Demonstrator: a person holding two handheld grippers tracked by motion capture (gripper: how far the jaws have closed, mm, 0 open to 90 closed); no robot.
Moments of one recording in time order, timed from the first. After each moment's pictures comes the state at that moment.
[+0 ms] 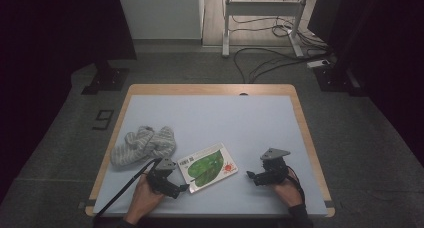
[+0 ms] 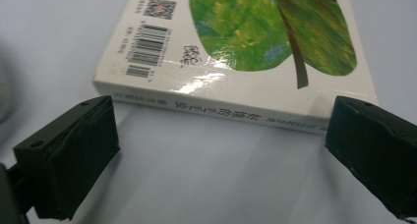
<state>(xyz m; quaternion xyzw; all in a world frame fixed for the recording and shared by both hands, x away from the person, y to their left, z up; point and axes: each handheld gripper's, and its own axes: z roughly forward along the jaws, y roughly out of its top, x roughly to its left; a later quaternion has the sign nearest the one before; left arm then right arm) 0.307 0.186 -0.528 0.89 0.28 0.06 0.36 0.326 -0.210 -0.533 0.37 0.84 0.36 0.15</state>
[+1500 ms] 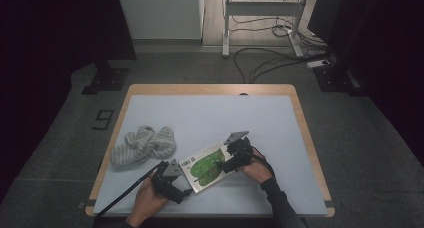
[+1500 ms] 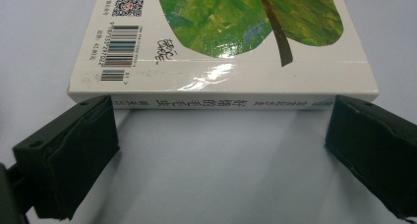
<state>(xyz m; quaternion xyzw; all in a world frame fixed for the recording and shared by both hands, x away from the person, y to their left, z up) 0.298 0.173 -0.529 0.91 0.24 0.09 0.34 0.382 -0.107 -0.515 0.29 0.89 0.34 0.10</state>
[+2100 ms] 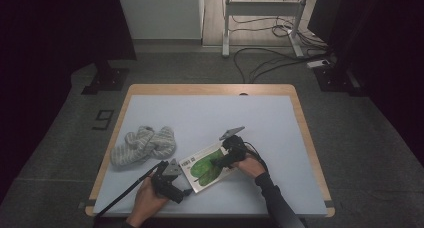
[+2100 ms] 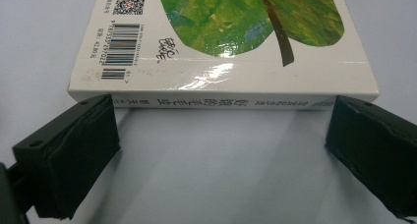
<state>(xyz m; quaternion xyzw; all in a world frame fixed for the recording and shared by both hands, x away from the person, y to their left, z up) 0.298 0.173 -0.530 0.90 0.25 0.09 0.34 0.400 -0.093 -0.525 0.31 0.88 0.37 0.04</state>
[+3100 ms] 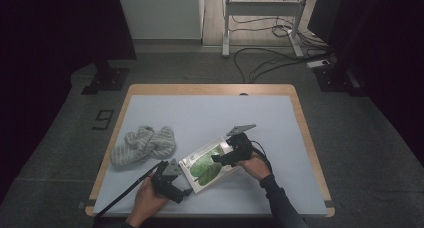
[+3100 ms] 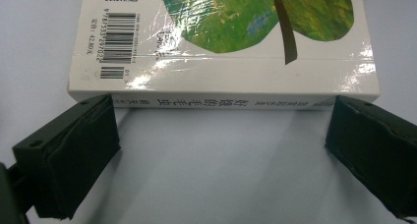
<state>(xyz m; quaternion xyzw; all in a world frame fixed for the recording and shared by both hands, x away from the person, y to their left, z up) 0.299 0.174 -0.530 0.90 0.25 0.09 0.34 0.385 -0.109 -0.494 0.33 0.84 0.43 0.03</state>
